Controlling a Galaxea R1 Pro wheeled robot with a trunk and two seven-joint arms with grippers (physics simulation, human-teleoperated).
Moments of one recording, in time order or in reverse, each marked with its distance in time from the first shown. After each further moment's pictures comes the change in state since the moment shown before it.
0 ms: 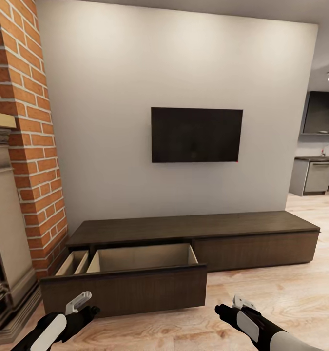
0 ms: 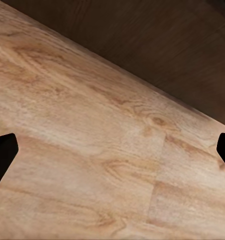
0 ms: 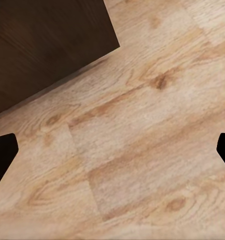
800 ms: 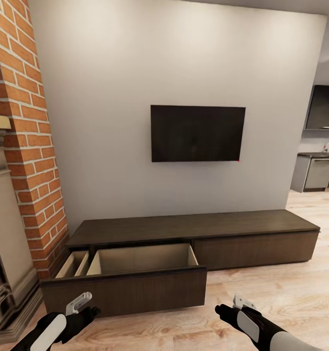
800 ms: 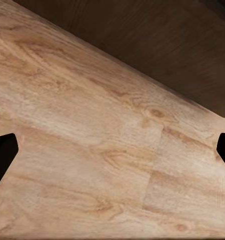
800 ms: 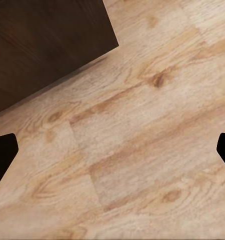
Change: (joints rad) left arm 0.001 0.001 0.000 0.000 0.001 0.022 -0.002; right arm 0.000 -0.002 0.000 0.001 0.002 0.000 0.001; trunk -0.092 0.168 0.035
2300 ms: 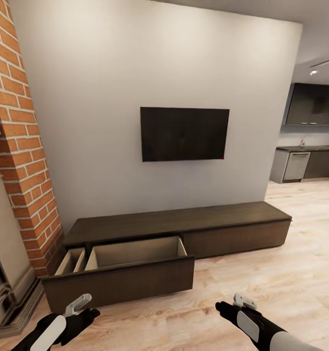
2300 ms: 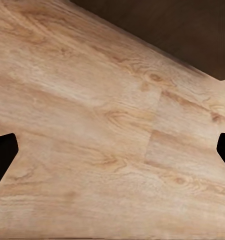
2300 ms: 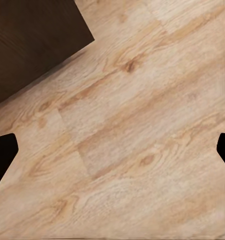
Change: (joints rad) left arm 0.000 -0.002 0.000 0.013 0.000 0.003 0.000; right arm 0.000 0.000 0.000 -0.003 -0.001 -0.057 0.001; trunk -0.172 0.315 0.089
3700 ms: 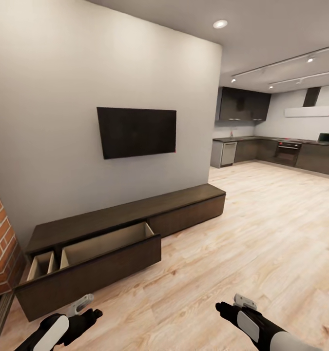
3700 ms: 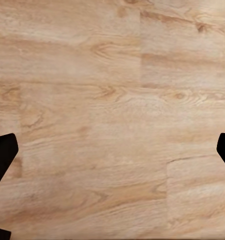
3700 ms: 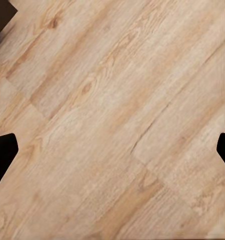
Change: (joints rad) left arm 0.000 -0.015 -0.007 0.000 -0.004 -0.001 0.002; right arm 0.000 0.000 -0.001 0.003 -0.001 0.006 0.000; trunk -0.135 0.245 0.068
